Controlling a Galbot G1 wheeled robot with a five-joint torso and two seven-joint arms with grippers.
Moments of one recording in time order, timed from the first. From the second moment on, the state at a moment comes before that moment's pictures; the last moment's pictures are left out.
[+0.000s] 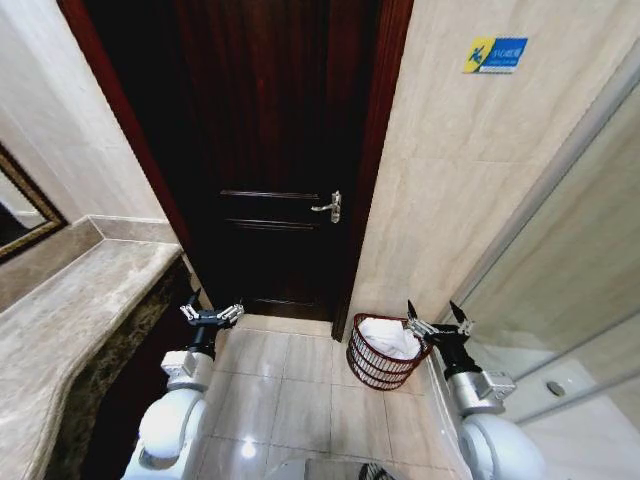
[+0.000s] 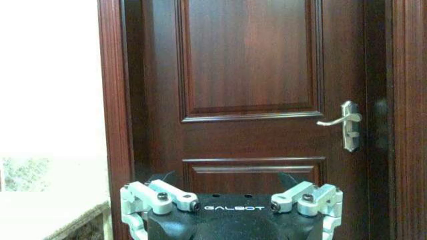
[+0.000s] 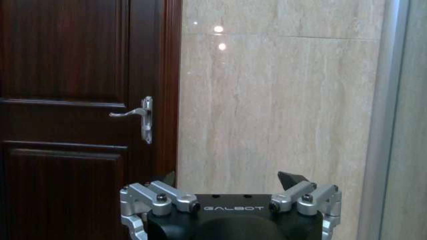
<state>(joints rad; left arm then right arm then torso) 1.61 -1.40 -0.67 -2.24 -0.15 0.07 -0.07 -1.68 1.46 0.68 2.32 0.14 -0.14 -0.04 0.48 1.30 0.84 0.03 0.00</state>
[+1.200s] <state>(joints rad) 1.61 -1.40 -0.67 -2.24 -0.15 0.07 -0.07 -1.68 1.46 0.68 2.32 0.14 -0.14 -0.04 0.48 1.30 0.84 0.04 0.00</state>
